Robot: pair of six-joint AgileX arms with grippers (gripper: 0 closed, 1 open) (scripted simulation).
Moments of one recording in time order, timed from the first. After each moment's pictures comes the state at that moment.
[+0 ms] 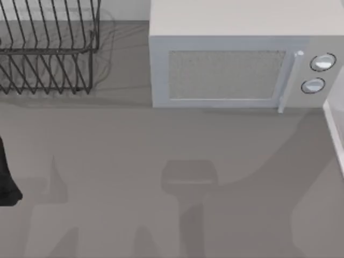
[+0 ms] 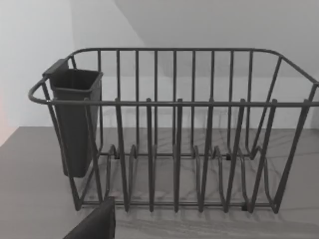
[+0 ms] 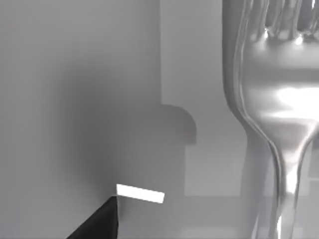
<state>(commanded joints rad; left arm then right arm) 0.00 0.00 0.00 0.00 0.00 0.00 -0.25 2.53 1.69 -0.74 0.01 -0.23</state>
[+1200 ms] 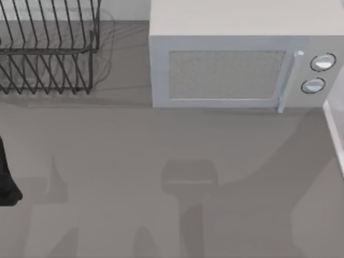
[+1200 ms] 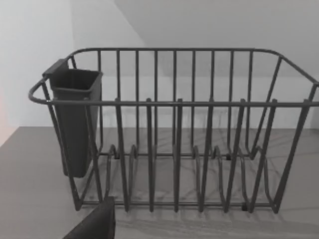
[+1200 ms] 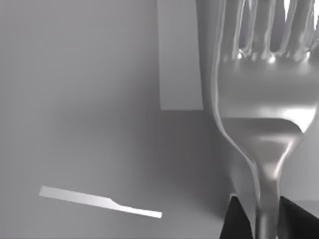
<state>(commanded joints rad) 0.00 0.00 0.00 0.00 0.00 0.00 -0.25 2.53 1.69 -0.74 0.01 -0.23</state>
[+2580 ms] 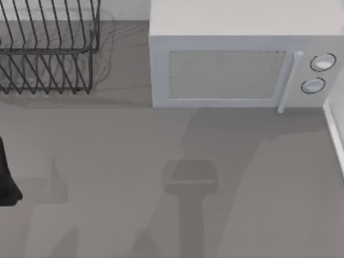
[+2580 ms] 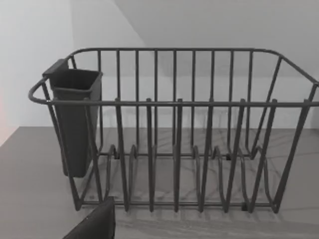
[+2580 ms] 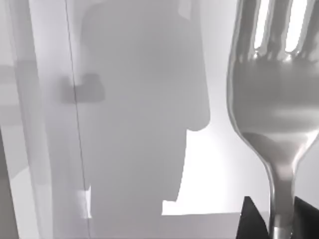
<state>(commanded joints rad) 0.00 0.00 0.00 0.00 0.00 0.00 -0.20 2.22 2.01 -1.23 0.01 -0.16</state>
